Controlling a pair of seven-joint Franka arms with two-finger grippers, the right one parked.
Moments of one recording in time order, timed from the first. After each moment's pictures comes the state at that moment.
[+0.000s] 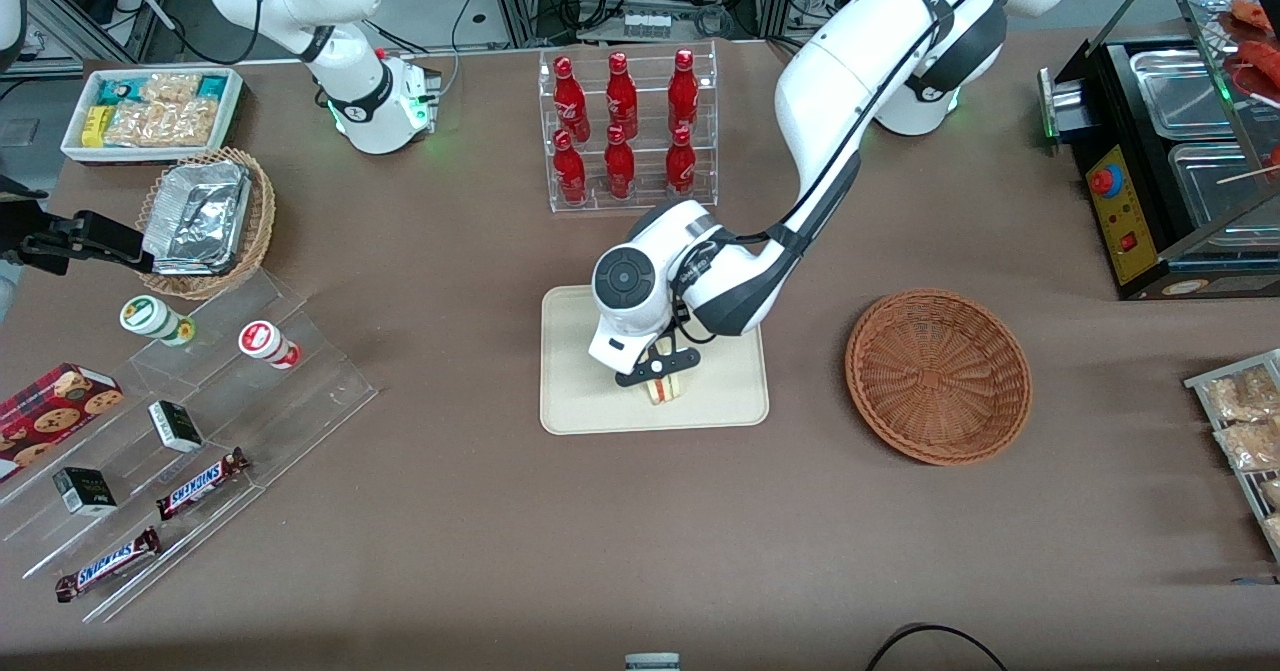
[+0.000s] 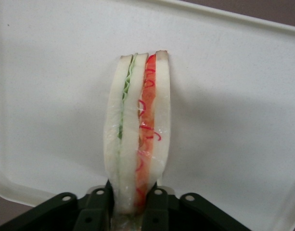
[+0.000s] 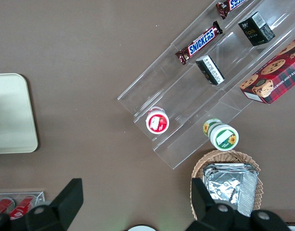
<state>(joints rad) -0.59 0.90 -0.29 -1.21 0.16 1.93 -1.13</state>
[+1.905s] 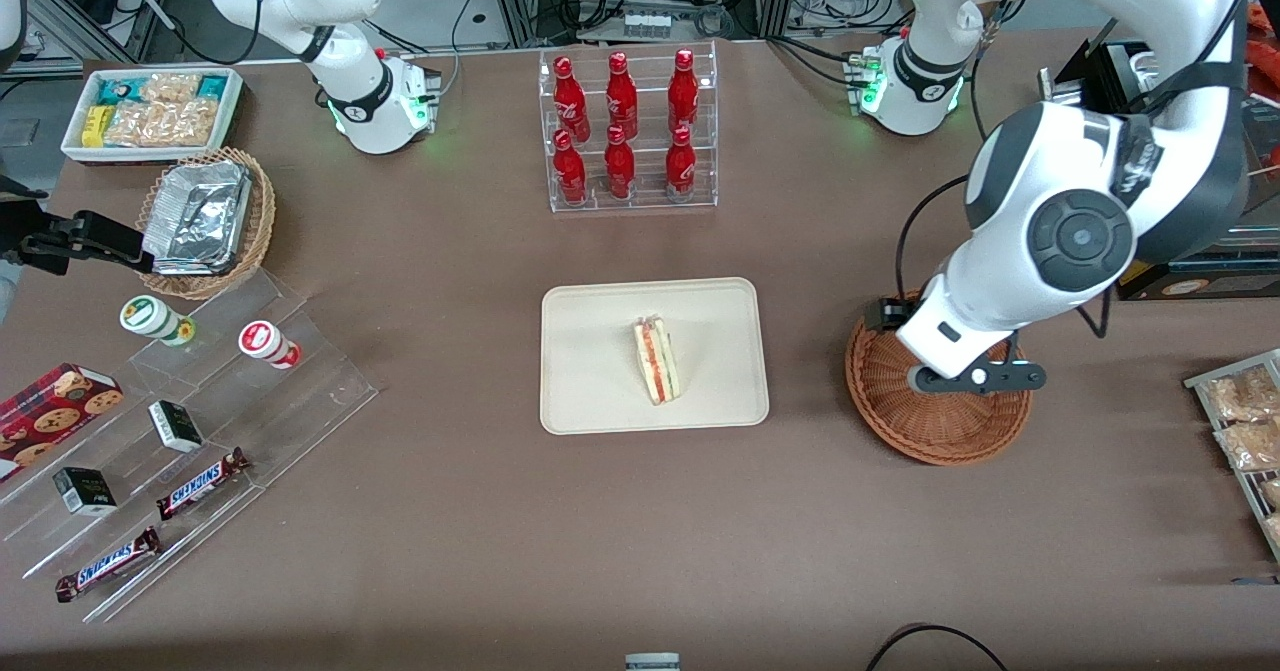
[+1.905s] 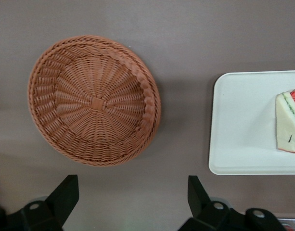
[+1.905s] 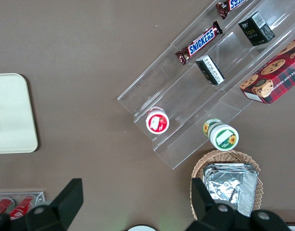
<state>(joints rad) -0.06 0.31 -0.29 -1.50 0.08 1.62 -0.34</state>
